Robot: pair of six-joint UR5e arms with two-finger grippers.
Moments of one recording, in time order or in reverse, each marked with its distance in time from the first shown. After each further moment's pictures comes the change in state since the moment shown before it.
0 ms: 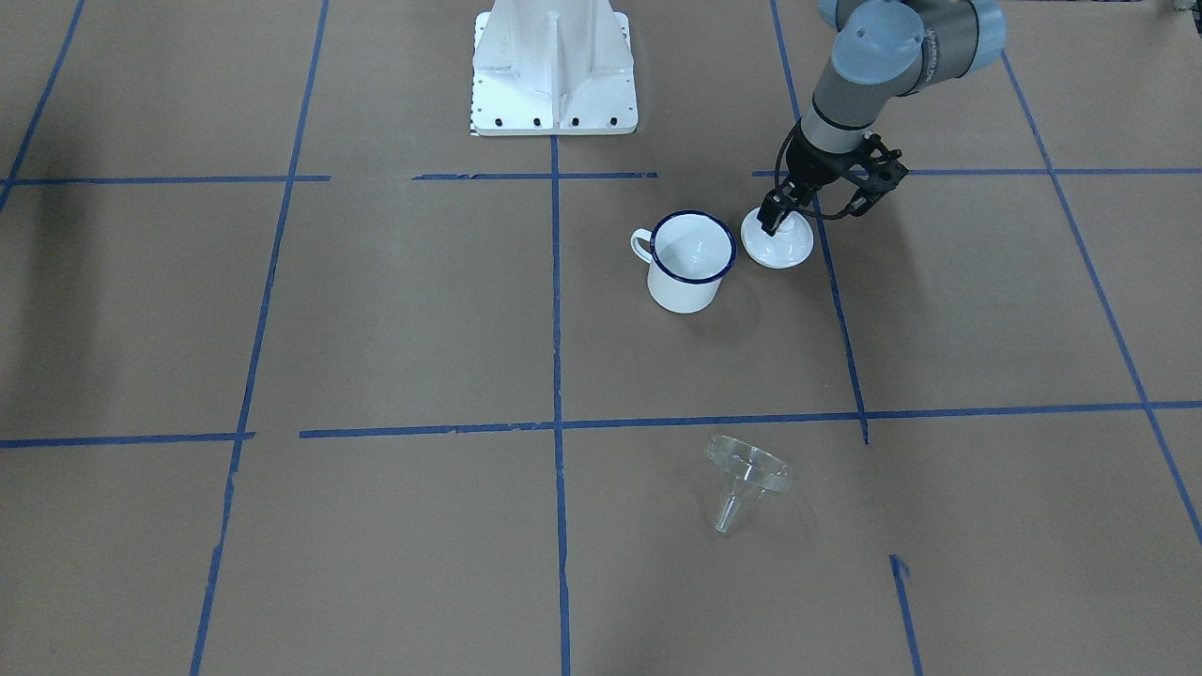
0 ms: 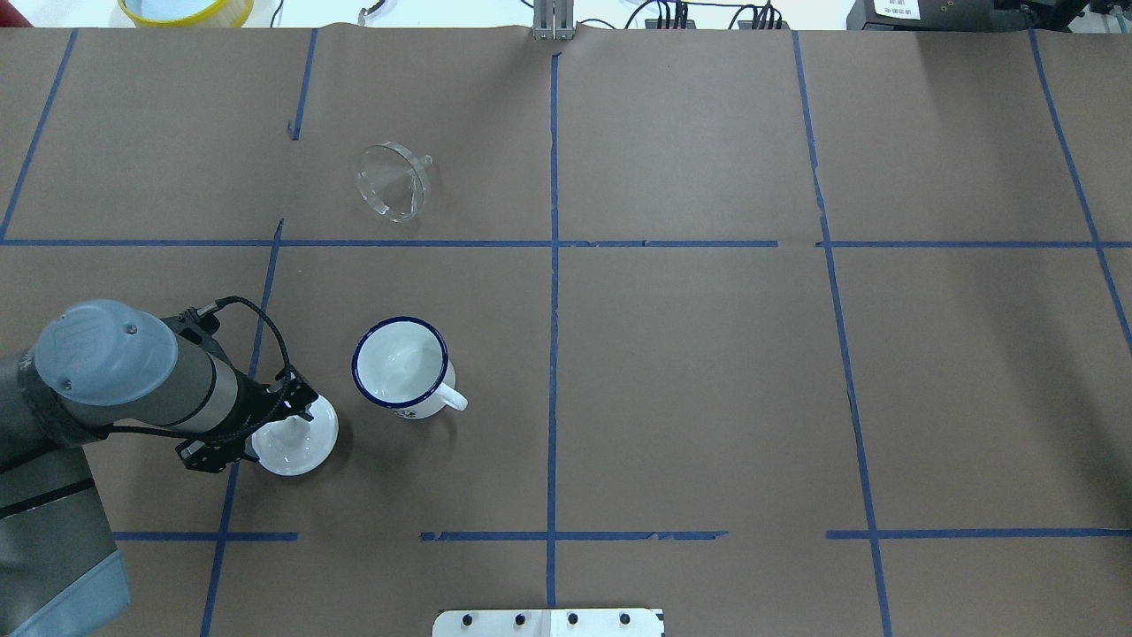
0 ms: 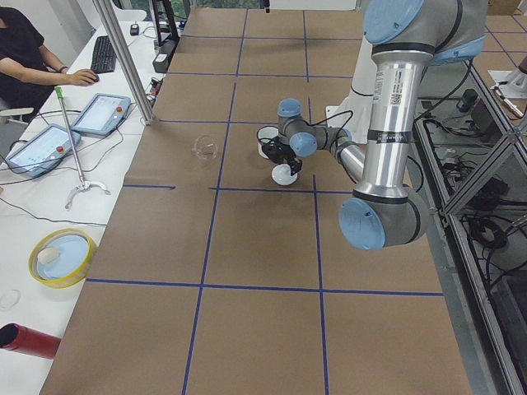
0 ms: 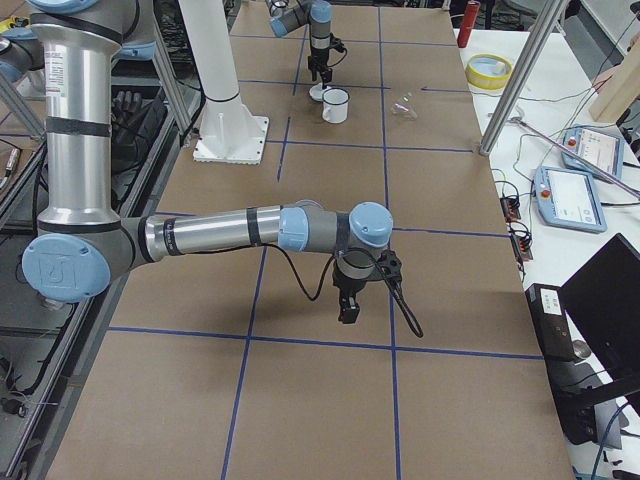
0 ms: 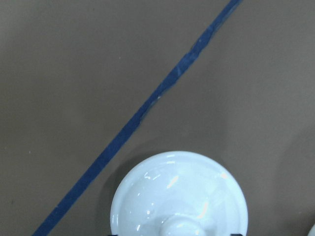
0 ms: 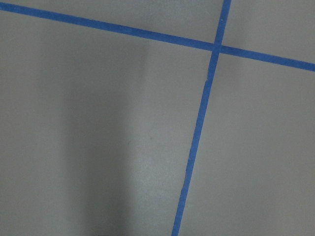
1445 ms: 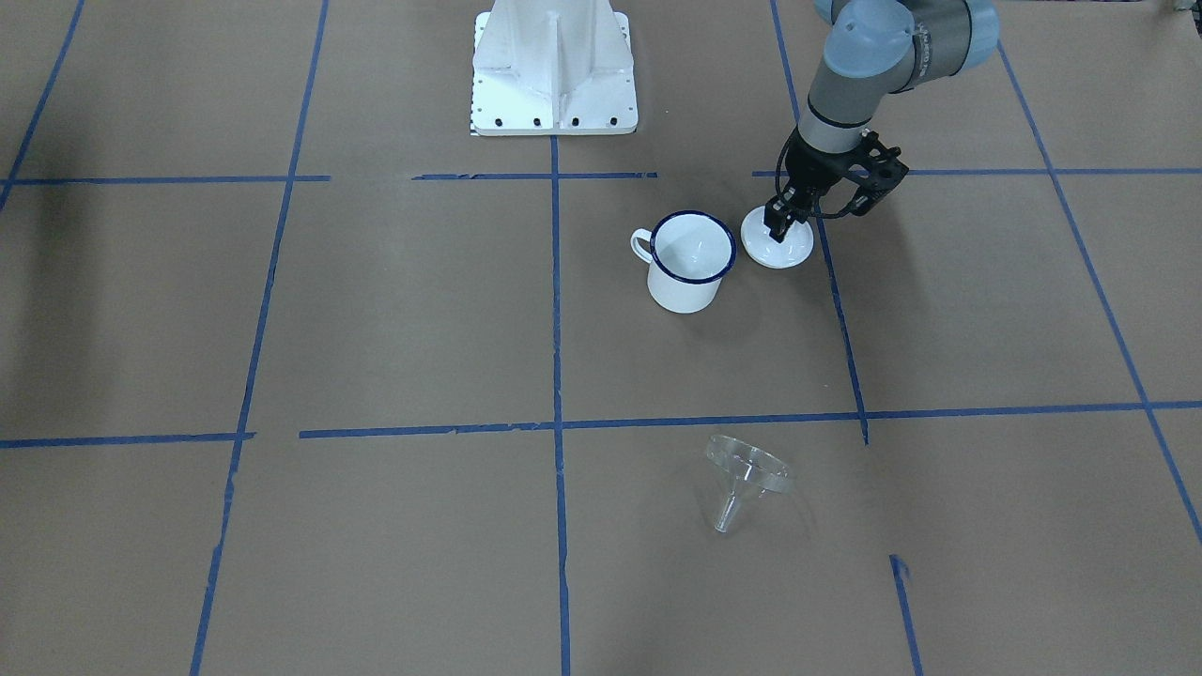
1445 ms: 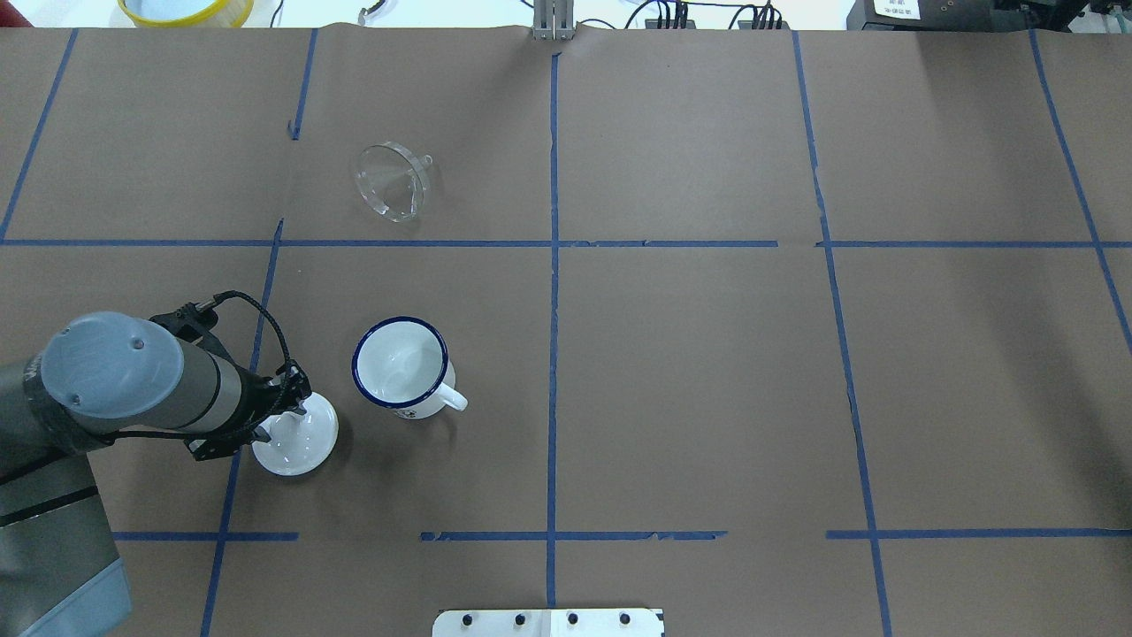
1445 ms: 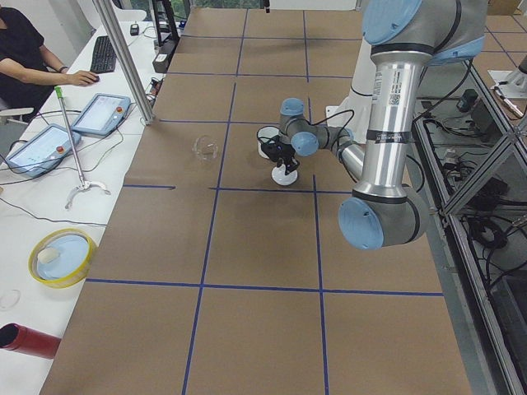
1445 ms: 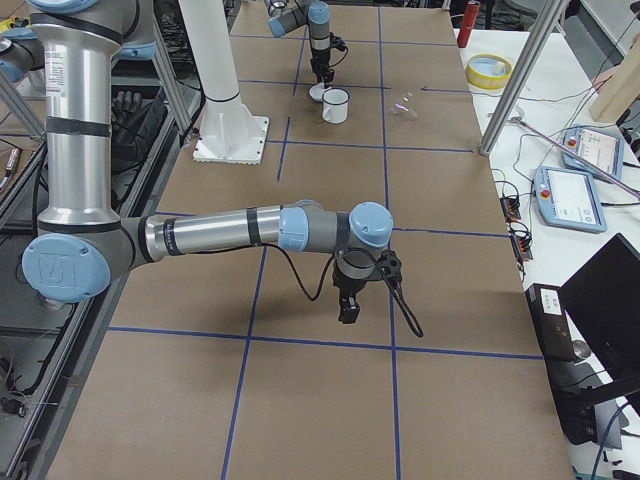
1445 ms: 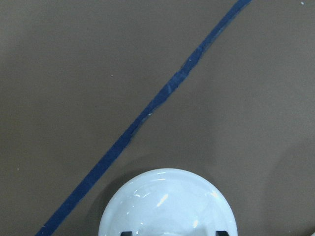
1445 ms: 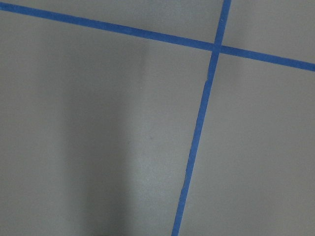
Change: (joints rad) left arm 0.010 -0.001 -0.007 0.001 0.097 -0.014; right arm 0.000 0.000 0.000 0.000 0.000 0.000
